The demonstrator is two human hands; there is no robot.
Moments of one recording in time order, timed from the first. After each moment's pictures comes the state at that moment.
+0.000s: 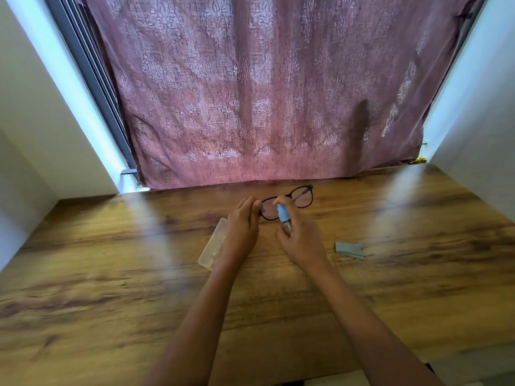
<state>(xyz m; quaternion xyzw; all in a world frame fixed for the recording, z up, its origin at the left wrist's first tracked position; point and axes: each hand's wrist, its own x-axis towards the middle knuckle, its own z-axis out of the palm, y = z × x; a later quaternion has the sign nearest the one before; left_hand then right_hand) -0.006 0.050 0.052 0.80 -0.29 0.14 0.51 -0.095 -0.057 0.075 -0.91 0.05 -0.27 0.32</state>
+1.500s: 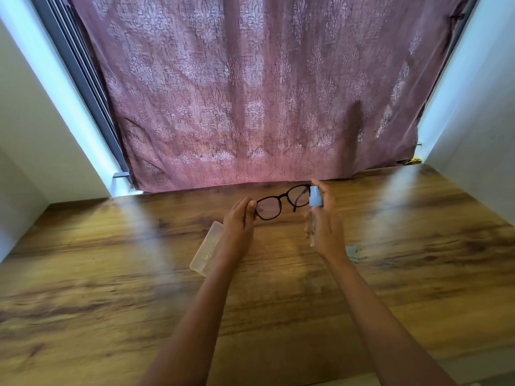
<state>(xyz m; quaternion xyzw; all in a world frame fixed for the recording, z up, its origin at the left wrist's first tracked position) 0.001 0.036 0.045 0.78 -0.29 0.12 0.54 -0.093 -0.112 0.069 -0.77 0.10 -0.35 0.52</state>
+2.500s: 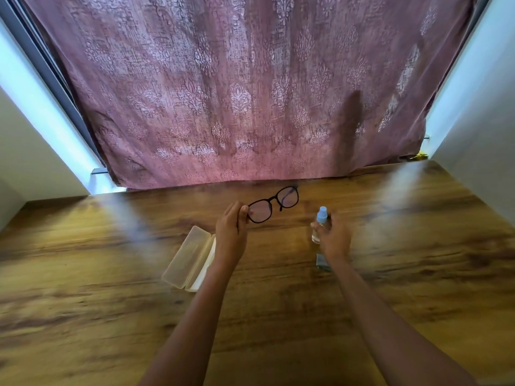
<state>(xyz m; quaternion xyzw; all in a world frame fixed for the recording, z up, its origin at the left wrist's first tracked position) 0.023 -0.016 0.022 0.81 -0.24 0.16 0.52 -0.053 -0.210 -0.006 -0.80 0.33 -0.25 0.44</state>
